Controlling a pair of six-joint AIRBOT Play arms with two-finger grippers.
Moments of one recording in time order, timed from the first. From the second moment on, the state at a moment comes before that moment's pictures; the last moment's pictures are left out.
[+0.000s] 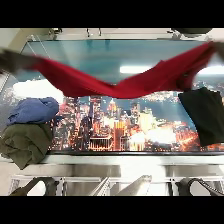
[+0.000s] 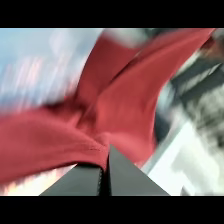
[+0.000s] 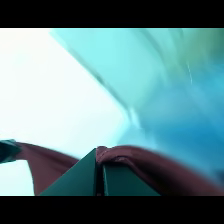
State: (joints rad) left arm 0.38 -1.01 1.36 0.19 -1.50 -0.94; right arm -0.51 -1.04 1.12 0.20 1.39 0.68
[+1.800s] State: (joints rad) left arm 0.30 -2.06 1.68 0.22 -1.27 -0.80; right arm -0.30 -1.82 1.28 0.02 0.78 0.51
